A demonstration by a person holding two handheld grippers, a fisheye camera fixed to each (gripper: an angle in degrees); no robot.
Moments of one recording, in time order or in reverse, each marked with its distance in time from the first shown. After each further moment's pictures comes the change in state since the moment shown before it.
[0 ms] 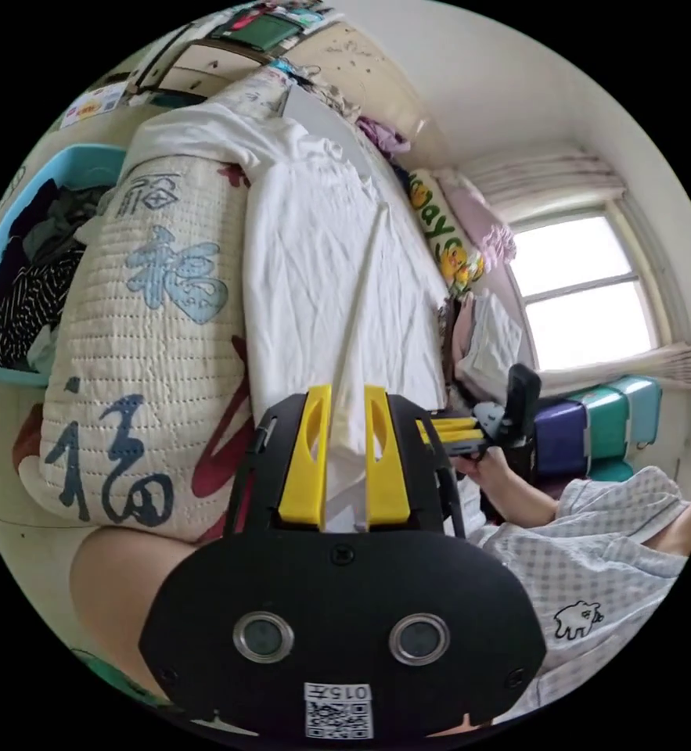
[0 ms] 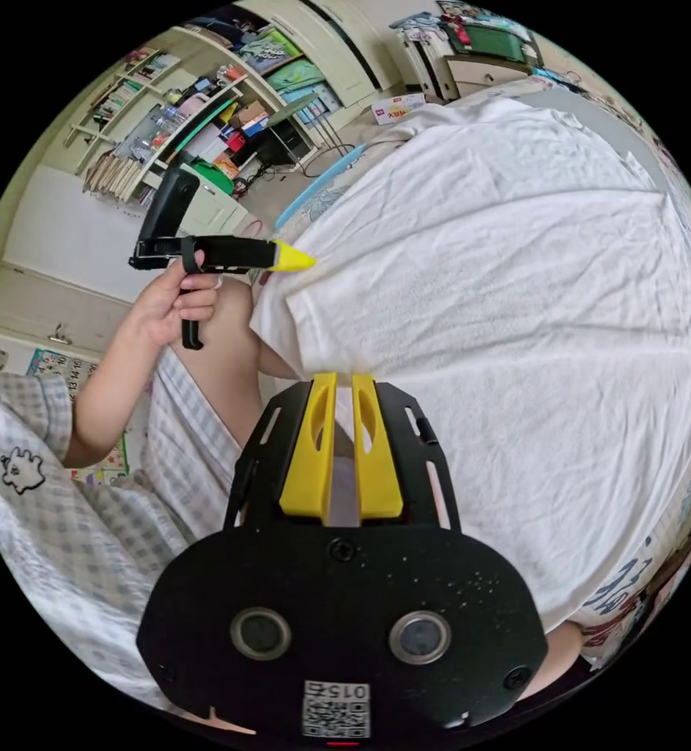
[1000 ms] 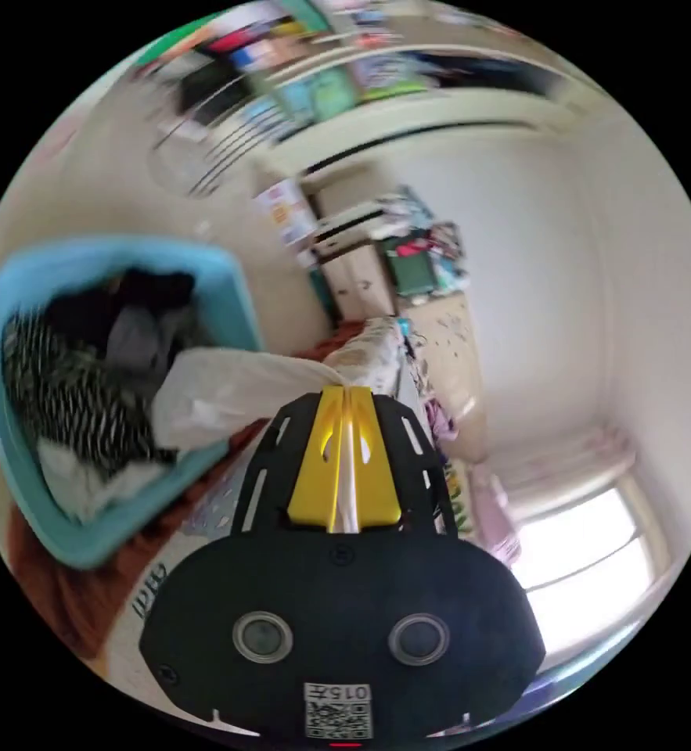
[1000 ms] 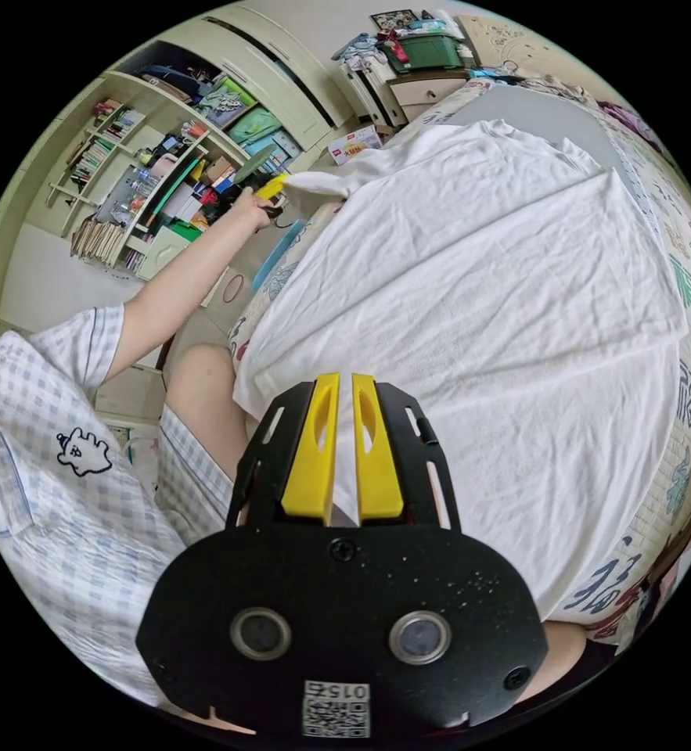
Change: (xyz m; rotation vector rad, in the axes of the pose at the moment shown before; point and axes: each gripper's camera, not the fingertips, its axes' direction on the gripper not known) left arm -0.014 -0.190 -0.066 0.813 -0.207 -0.083; right arm 0.038 0.065 -0.067 0.109 0.034 0.129
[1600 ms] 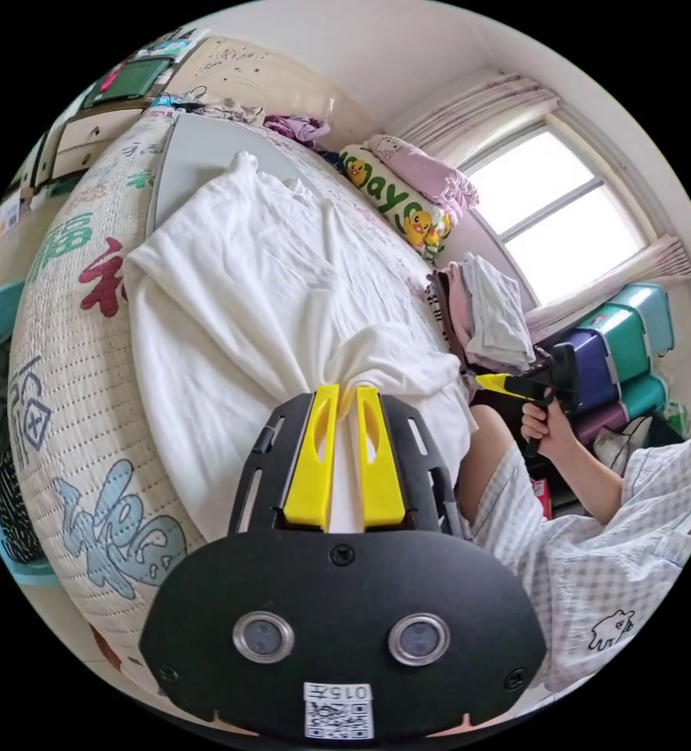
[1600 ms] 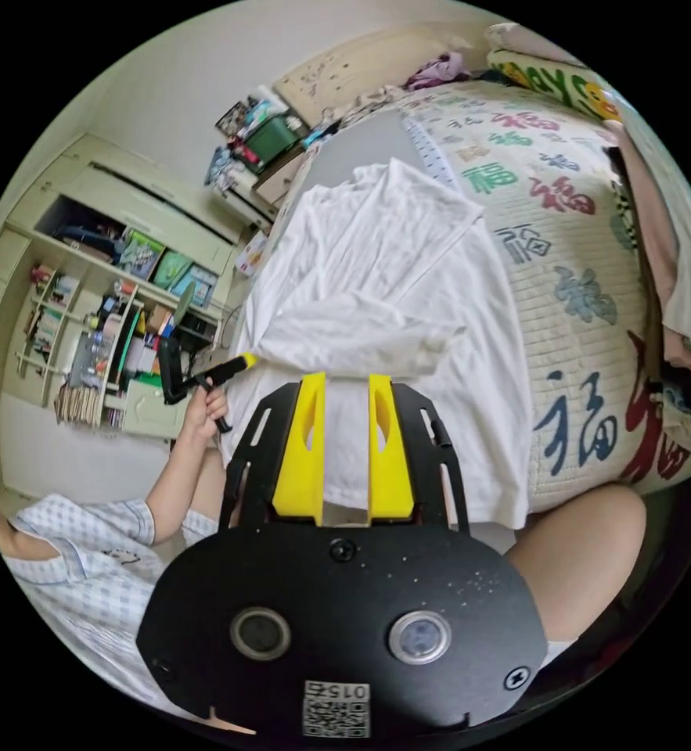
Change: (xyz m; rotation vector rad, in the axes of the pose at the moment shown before) left arm 0.167 0.241 0.113 -0.942 0.324 0.521; right arm 0.093 0.207 -0.097 0.377 0.089 0.493
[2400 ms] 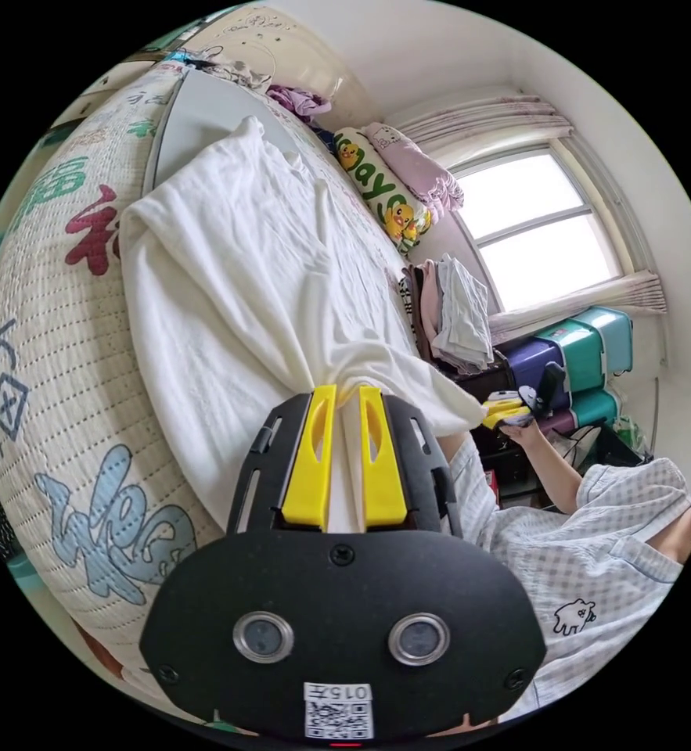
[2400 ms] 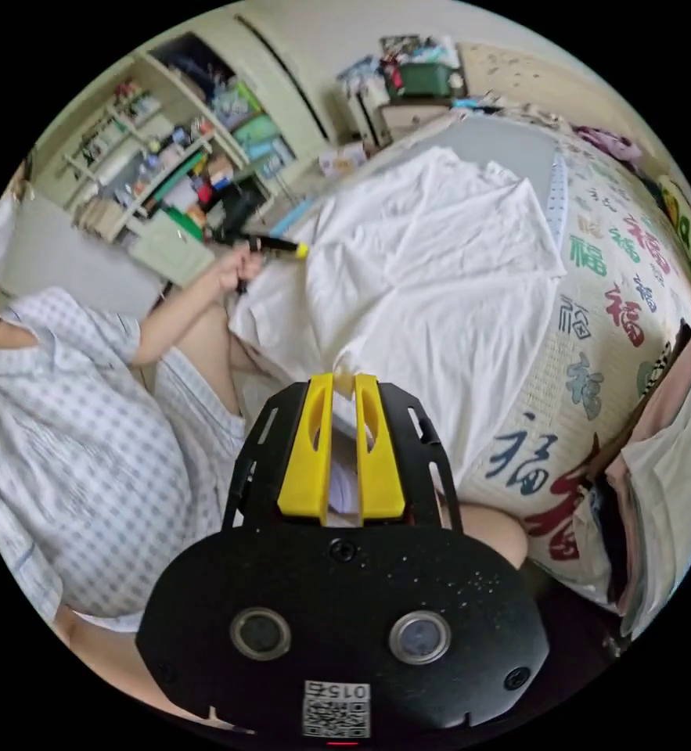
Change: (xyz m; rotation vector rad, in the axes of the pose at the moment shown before) left arm -0.055 -0.017 0.028 -0.108 0.154 -0.085; right arm -0.019 0.025 0.008 -0.481 0.155 -0.571
